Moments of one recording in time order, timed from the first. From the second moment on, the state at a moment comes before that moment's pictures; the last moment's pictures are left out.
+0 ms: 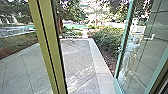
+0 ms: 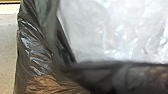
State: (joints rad) left arm 1.52 3.02 -2.70 -0.14 0.03 0.24; right arm -1.55 3.08 -2.74 0.20 -0.10 -0.27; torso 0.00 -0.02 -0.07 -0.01
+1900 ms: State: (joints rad) left arm 1.52 3.03 -2.69 -0.14 0.03 0.24; right arm -1.55 3.08 -2.75 0.20 -0.10 -0.27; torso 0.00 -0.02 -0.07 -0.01
